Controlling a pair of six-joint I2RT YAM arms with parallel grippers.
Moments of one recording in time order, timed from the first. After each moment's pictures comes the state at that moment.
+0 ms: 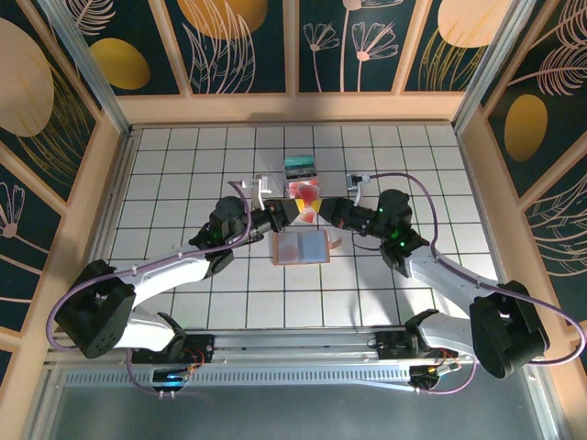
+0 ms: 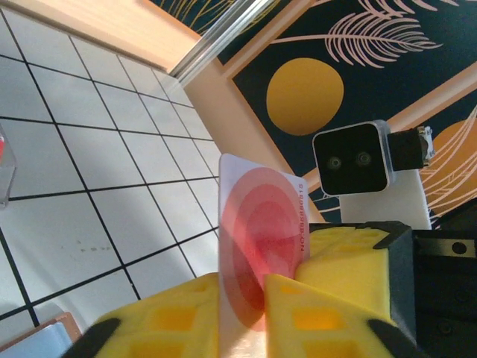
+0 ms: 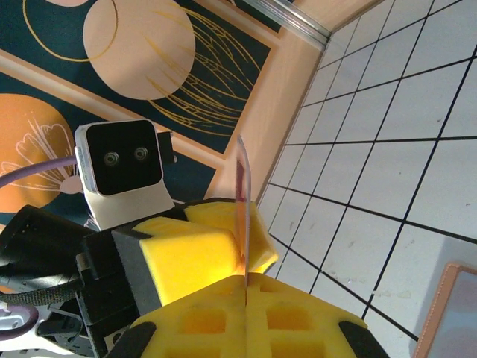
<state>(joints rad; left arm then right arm) -0.72 1.36 0.65 0.63 0.29 -0.85 0.50 1.18 0.55 0.54 -0.67 0.97</state>
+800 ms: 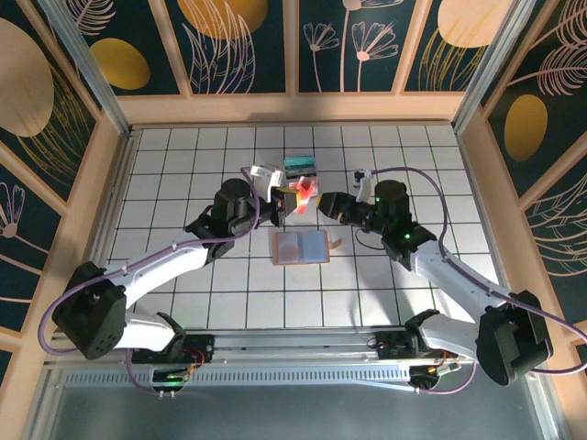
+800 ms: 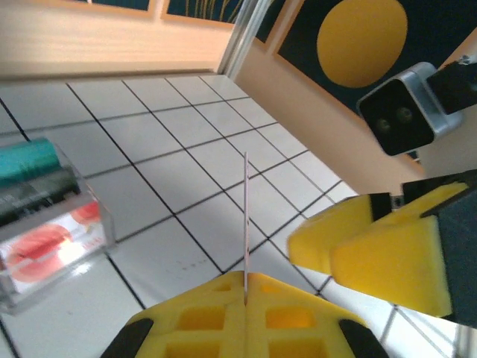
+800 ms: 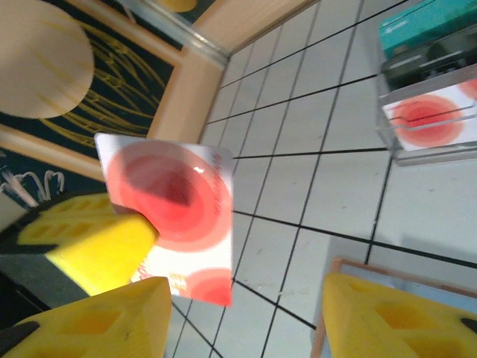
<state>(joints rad) -0.69 1.36 0.85 0.26 0.25 -0.38 0.50 1.13 0.68 0.12 -0.44 0.77</state>
